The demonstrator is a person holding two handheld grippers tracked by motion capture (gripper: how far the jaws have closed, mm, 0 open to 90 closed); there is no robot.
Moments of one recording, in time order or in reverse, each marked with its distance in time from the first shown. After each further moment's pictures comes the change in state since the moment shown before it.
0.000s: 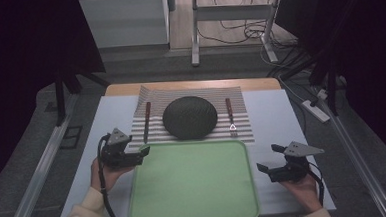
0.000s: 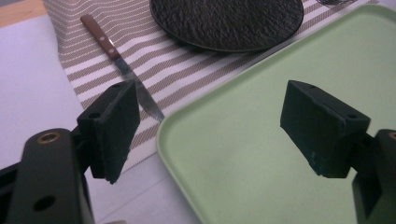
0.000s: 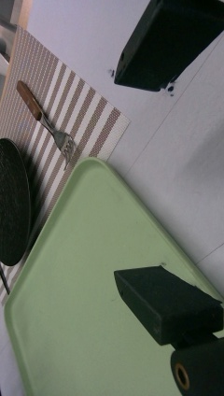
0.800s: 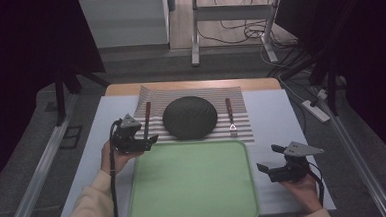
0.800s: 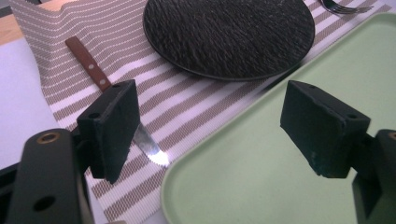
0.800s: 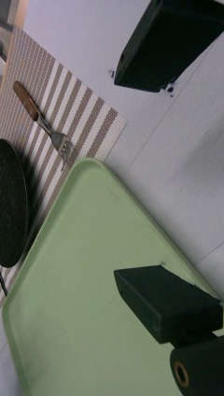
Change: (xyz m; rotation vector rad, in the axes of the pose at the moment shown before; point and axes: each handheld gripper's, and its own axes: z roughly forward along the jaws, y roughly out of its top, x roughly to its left) left arm 0.013 0.034 0.036 0.033 -0.027 0.033; right arm -0.001 -0.001 0.001 0.008 0.000 0.008
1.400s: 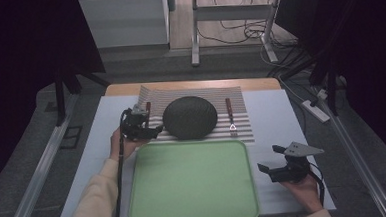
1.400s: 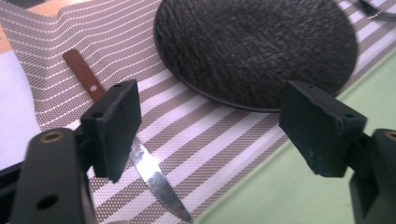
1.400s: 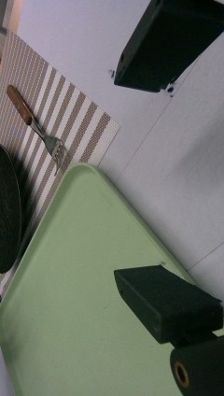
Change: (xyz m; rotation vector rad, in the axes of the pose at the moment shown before) left arm 0.020 0.020 0.042 0.040 0.006 -0.010; right arm -0.002 -0.002 -0.001 0.019 -0.015 0.001
